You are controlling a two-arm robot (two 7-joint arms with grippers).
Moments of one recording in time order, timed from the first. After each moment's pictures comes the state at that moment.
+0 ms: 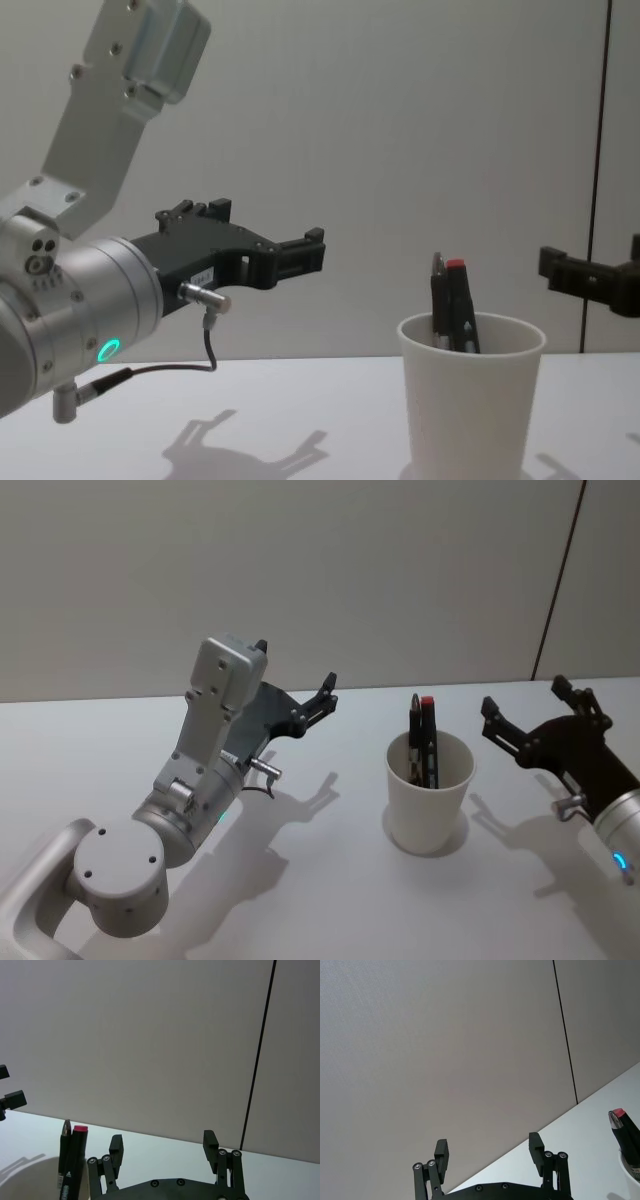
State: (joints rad) left arm -0.24 0.38 0.45 -1.63 -0.20 0.01 -0.01; right arm -0.01 0.33 -0.23 -1.76 0.28 0.02 0.06
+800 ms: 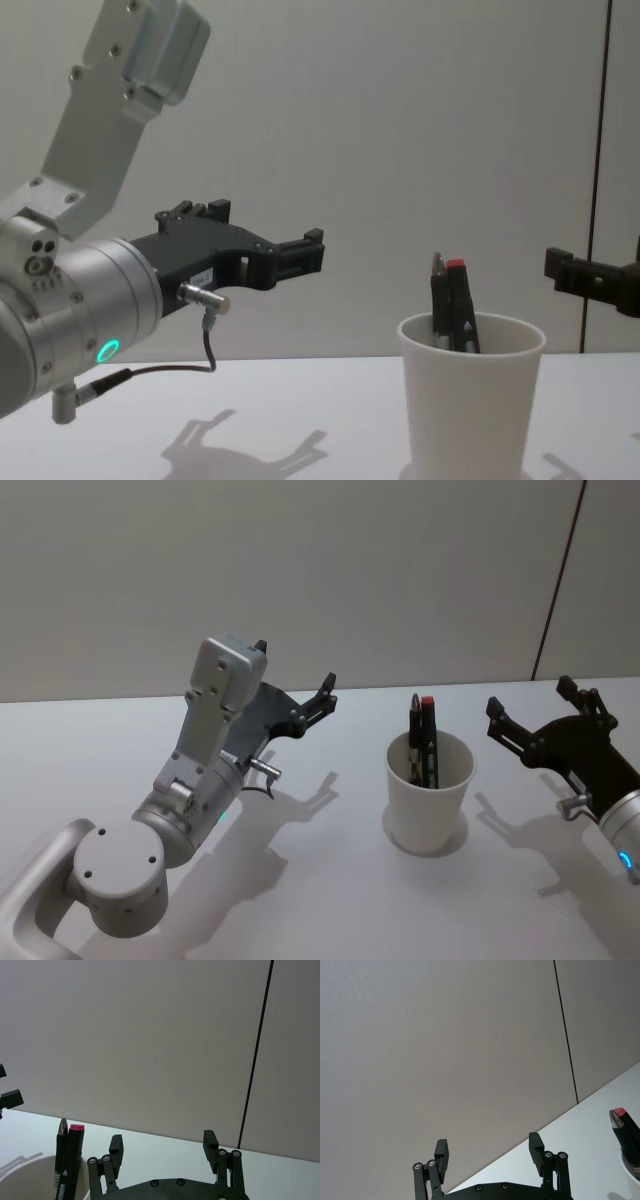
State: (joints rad) left arm -0.24 0.38 0.45 -1.63 -0.20 0.01 -0.01; right arm -0.01 0.34 -0.23 -1.77 0.29 0.03 0.07
